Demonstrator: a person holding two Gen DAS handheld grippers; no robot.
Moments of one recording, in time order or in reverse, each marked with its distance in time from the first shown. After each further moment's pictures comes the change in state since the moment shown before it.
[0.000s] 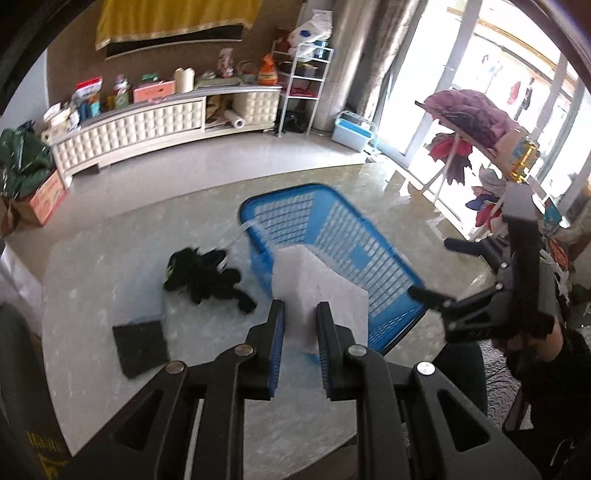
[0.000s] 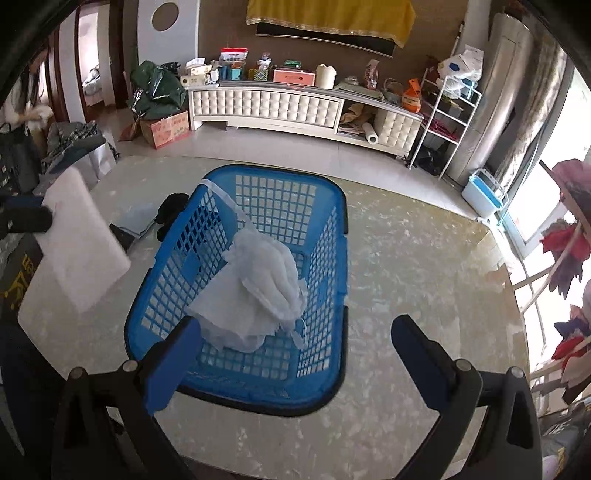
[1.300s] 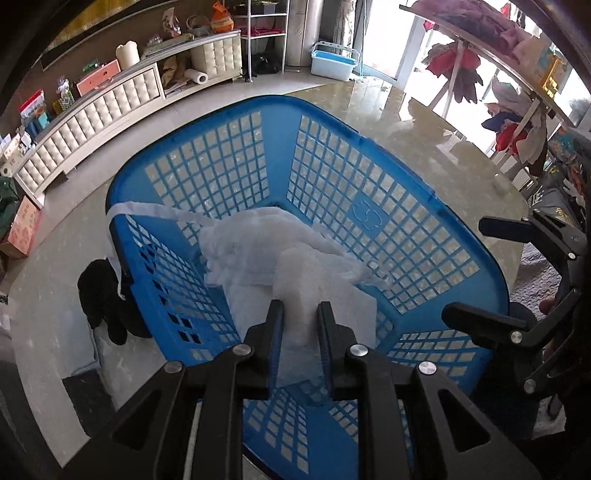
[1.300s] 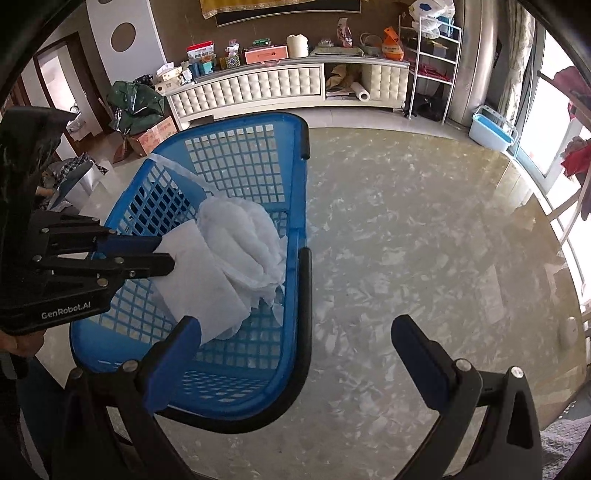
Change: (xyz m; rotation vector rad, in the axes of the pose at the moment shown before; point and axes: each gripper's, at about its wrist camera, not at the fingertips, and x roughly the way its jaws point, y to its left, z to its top) left arm 0.175 -0.063 0.023 0.186 0.245 0.036; right arm 0.053 -0.039 -0.024 0.196 0.083 0.121
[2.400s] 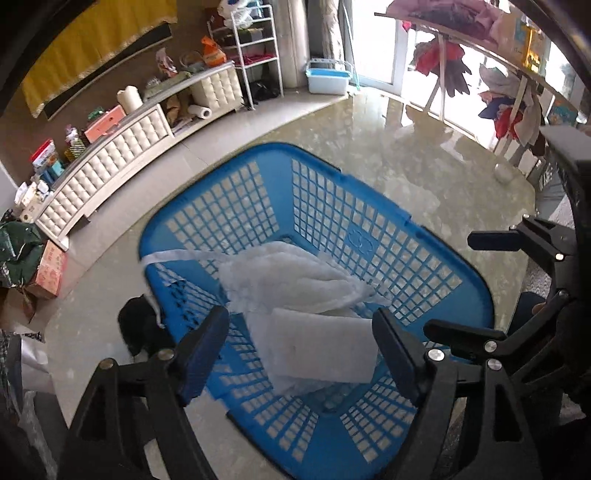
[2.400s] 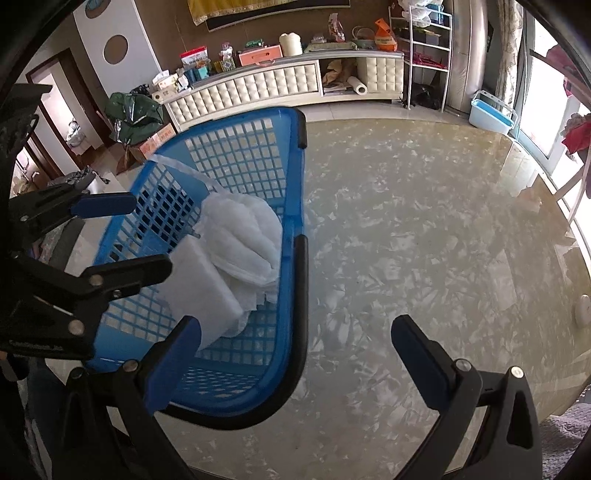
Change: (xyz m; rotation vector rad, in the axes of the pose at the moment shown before) left arm -0.022 -0.025 0.012 0.125 -0.074 0.123; right arm -0.006 -0.013 -0.004 0.049 -0.002 0.043
